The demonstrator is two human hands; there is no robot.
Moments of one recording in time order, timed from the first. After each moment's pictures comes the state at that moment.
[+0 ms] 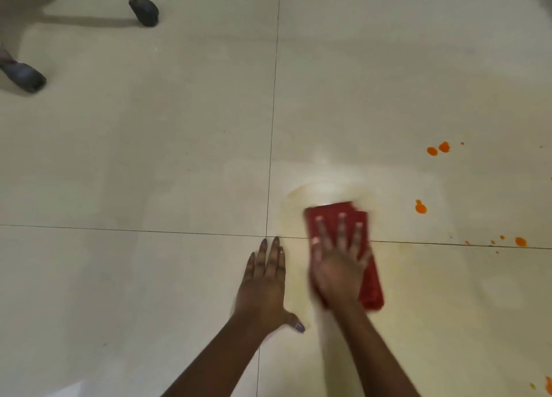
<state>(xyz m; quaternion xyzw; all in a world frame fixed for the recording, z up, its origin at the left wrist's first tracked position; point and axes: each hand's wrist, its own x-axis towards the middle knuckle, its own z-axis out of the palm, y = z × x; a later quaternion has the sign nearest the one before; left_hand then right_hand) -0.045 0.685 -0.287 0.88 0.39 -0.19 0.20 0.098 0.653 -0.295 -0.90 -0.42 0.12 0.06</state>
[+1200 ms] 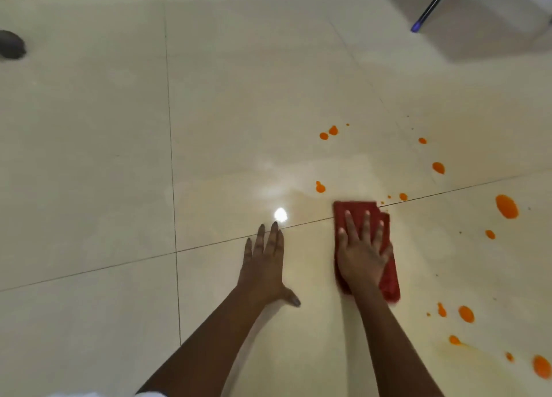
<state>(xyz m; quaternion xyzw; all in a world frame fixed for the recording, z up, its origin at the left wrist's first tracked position) 0.094 0.649 -0.276 0.91 0.28 -0.21 0.20 0.244 0.539 -0.300 -0.97 -0.20 0.12 0.09</state>
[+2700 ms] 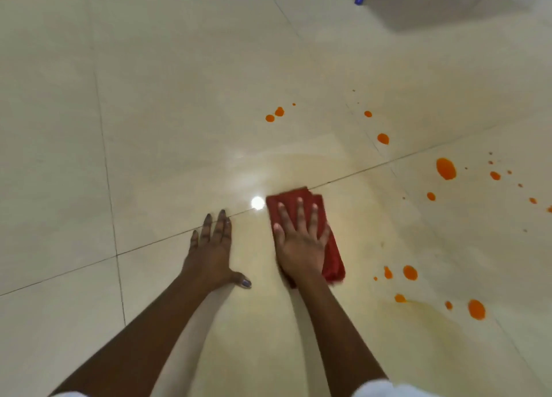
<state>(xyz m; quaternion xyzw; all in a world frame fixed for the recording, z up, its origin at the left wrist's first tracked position) 0.101 0.660 -0.283 0.91 0.29 -0.25 0.18 0.222 0.535 -0.303 -0.93 -0.32 0.15 0.07</state>
